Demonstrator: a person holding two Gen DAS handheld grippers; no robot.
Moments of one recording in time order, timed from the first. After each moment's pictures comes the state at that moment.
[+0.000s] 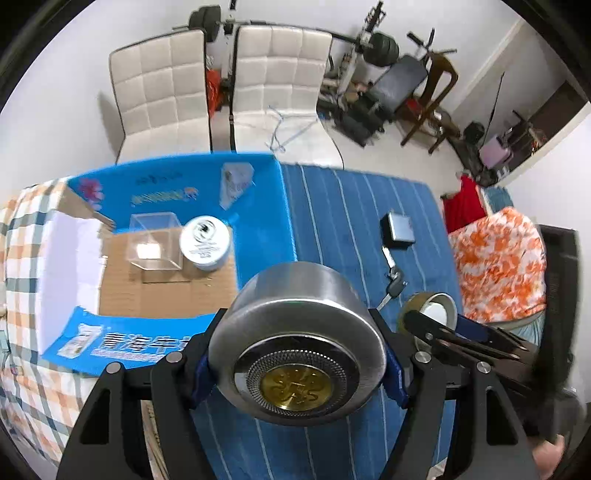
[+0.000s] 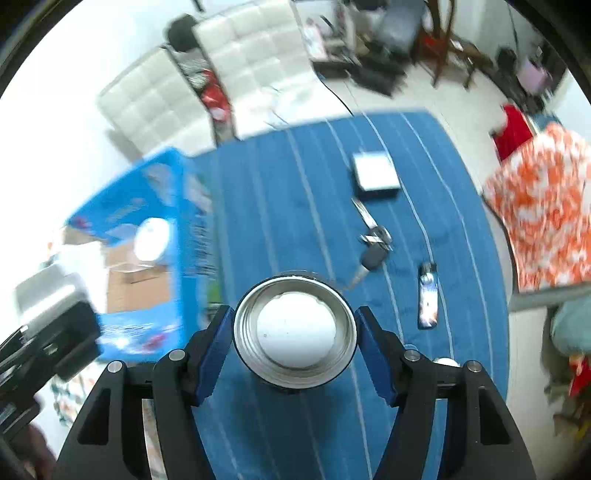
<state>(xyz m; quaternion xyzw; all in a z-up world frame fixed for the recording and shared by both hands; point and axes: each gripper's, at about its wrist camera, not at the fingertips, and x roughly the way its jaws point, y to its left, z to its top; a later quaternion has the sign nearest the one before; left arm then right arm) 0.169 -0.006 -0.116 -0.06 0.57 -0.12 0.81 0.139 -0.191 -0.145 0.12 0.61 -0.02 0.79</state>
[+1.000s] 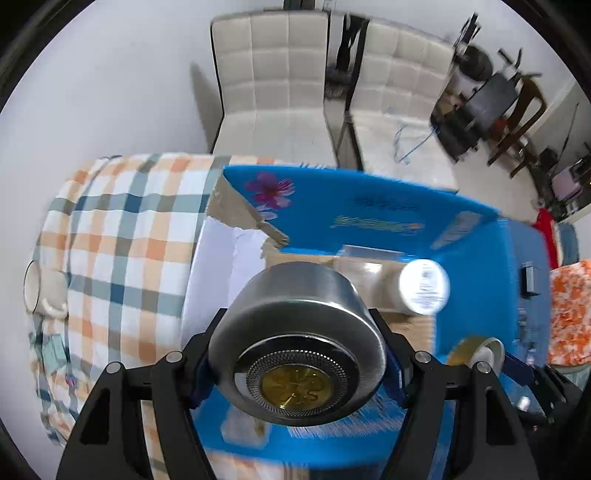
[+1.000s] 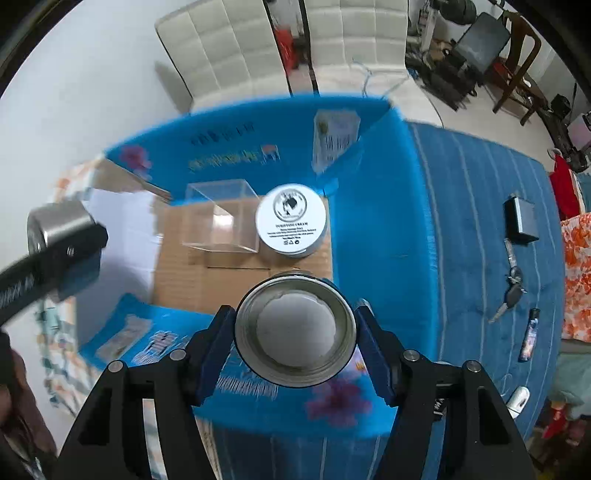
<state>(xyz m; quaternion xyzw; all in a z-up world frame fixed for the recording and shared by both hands) 0.258 0.182 -0.189 -0.04 0.61 0.02 0.79 0.230 0.015 -0.216 0.03 0.66 0.04 0.75</state>
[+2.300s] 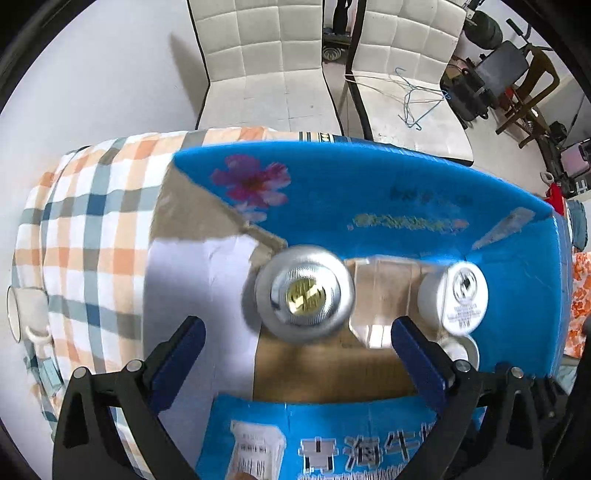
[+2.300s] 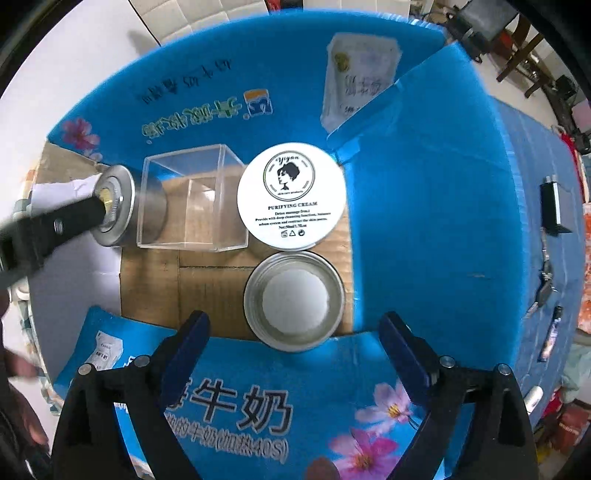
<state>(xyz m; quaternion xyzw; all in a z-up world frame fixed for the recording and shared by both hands) 0.287 0.182 -0.234 -0.02 0.66 0.01 0.75 0.270 0.027 -0.290 0.03 0.71 0.03 0.70</state>
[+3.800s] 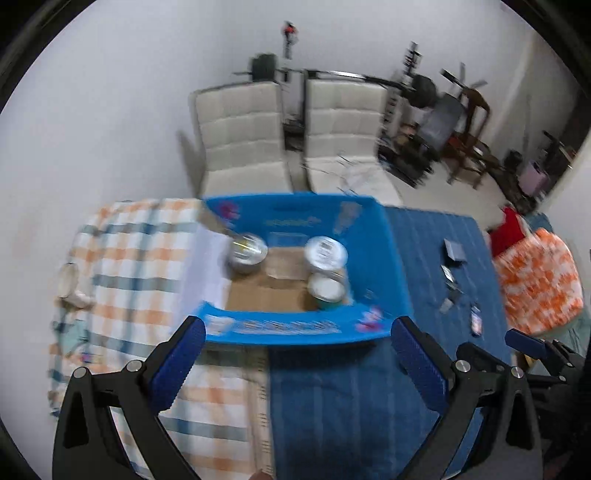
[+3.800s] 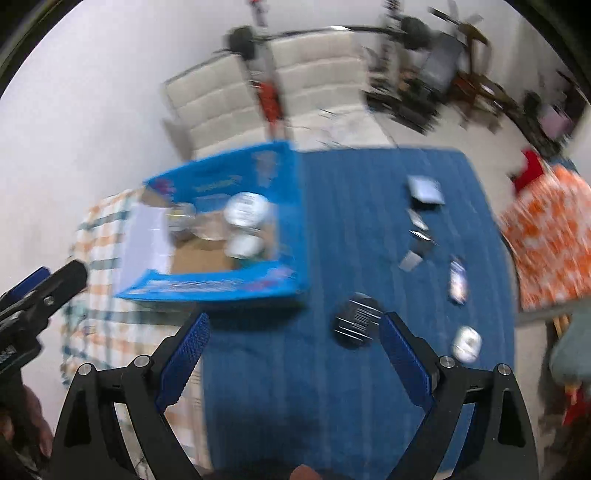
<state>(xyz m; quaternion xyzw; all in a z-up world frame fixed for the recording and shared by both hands) 0.096 0.078 -0.062 -0.01 0.51 -0.04 0.86 0.070 -0.118 -0.085 0.09 0.58 0.01 0.81</state>
